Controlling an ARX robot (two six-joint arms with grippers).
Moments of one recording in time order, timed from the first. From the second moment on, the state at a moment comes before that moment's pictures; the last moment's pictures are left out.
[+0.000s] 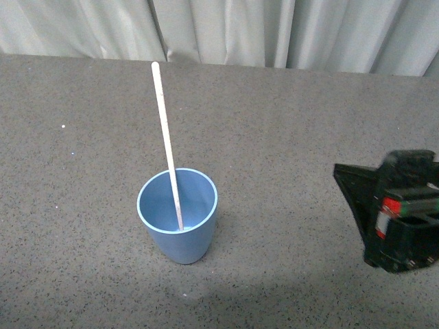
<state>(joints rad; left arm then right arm) 0.00 0.00 0.02 0.00 0.00 0.00 0.45 1.30 0.24 0.59 0.04 0.25</state>
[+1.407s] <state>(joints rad) 0.00 0.00 0.02 0.00 0.00 0.00 0.00 0.18 0.00 0.19 0.00 0.00</state>
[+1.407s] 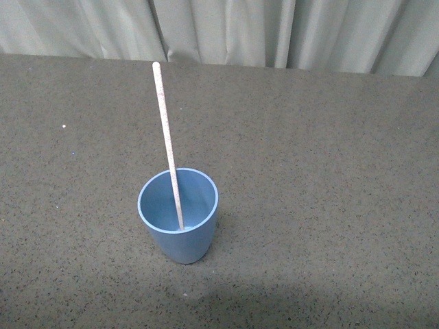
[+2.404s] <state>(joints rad) 0.00 0.00 0.02 0.00 0.00 0.00 0.00 0.00 0.00 0.00 0.00 0.00</state>
